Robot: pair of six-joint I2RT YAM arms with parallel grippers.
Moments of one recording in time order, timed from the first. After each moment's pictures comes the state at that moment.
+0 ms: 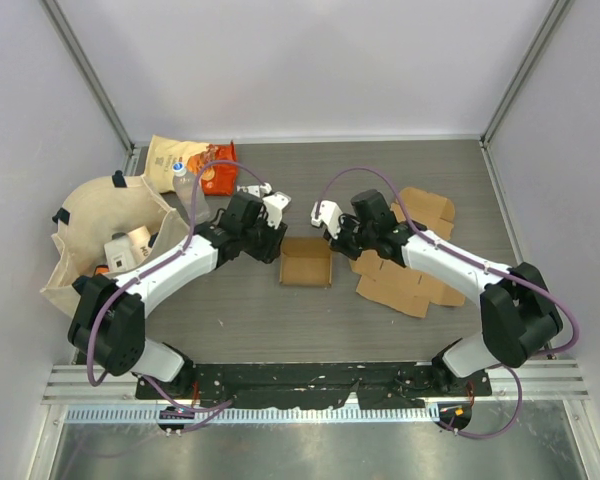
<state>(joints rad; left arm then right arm) -0.56 1.45 0.98 -0.35 0.14 0.02 0.59 1.48 0.97 -0.25 -0.32 -0.55</state>
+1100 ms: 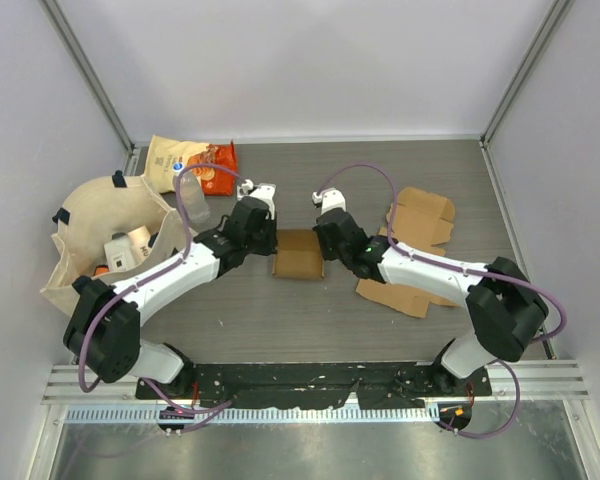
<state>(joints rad) -0.62 1.41 0.94 -0.23 -0.08 -0.34 0.78 1.52 0.96 -0.10 0.26 0.21</state>
